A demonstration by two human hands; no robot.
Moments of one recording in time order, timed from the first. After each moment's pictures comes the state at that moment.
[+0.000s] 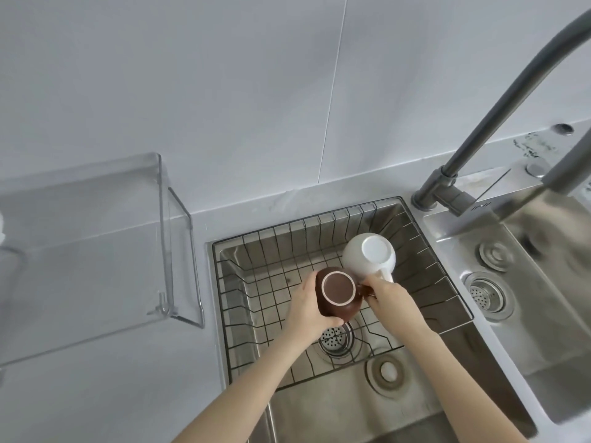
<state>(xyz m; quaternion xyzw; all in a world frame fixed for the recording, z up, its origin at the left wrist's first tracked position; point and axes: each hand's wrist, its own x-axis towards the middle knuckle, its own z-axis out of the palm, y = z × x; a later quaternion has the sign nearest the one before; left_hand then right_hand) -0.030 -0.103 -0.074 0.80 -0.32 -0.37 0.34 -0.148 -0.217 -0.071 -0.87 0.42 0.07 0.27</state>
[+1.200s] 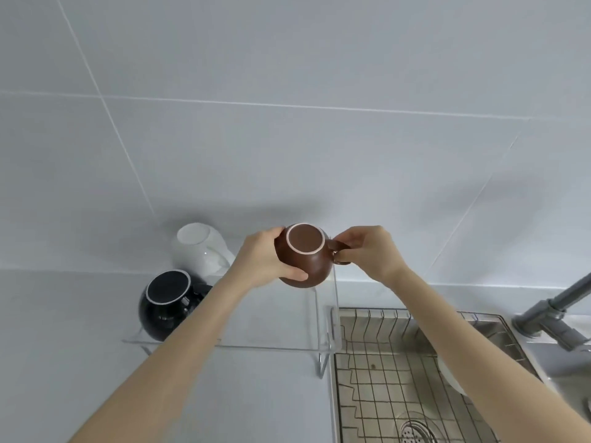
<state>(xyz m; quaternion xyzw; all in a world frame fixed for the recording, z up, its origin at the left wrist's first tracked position) 0.191 0.060 0.135 0.84 -0.30 -0.16 0.43 0.086 -0.105 0.147 -0.82 0.23 -0.12 0.51</state>
